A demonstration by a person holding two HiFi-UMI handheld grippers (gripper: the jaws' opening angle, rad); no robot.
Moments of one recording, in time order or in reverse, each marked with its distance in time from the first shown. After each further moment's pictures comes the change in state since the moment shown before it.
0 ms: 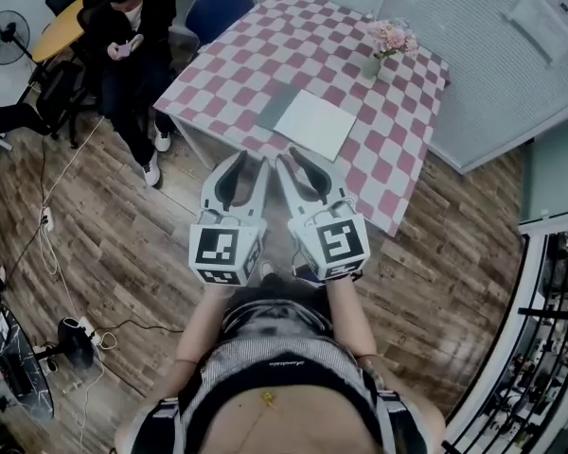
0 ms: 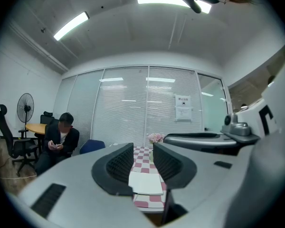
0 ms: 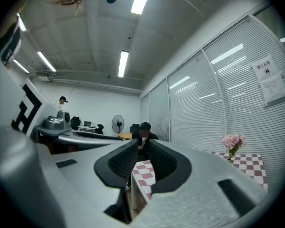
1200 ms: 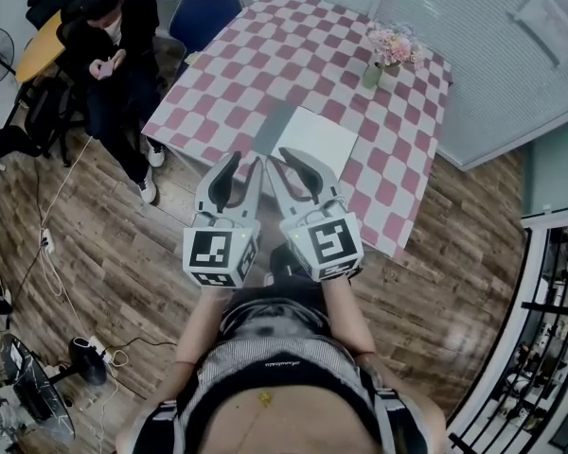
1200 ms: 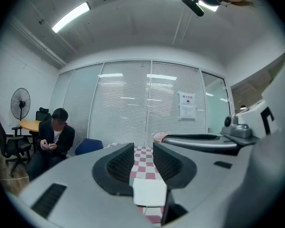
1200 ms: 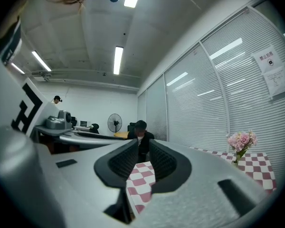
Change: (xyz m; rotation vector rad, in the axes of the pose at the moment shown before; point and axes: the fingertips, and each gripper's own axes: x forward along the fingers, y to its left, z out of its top) left arm 0.106 0.056 -0.002 -0.022 0.024 -0.040; right arm 0.103 -0.059 -0.012 0.021 0.013 -0.018
